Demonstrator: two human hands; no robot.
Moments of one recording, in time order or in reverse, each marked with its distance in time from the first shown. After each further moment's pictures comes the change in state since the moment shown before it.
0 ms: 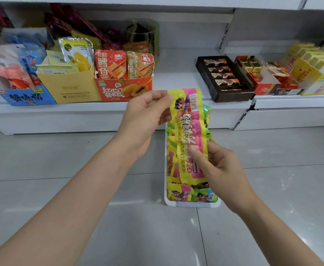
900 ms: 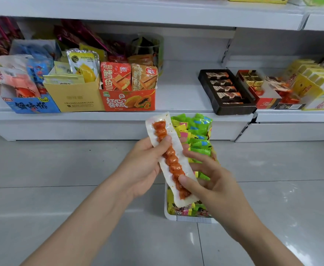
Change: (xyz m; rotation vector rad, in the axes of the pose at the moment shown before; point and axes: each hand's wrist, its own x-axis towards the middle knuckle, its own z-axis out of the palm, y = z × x) left_hand -0.034 -0.022 -0.008 -0.177 -0.111 -0.294; right_hand -0.007 -0.005 0.012 0.089 -0.083 0.075
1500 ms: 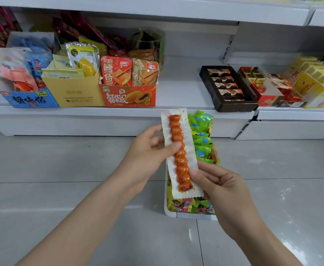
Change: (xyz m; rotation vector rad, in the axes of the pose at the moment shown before) left_hand 0.004 -0.008 -0.009 0.229 0.033 0.129; right_hand -0.002 0.010 -0.002 0.291 0.177 0.146
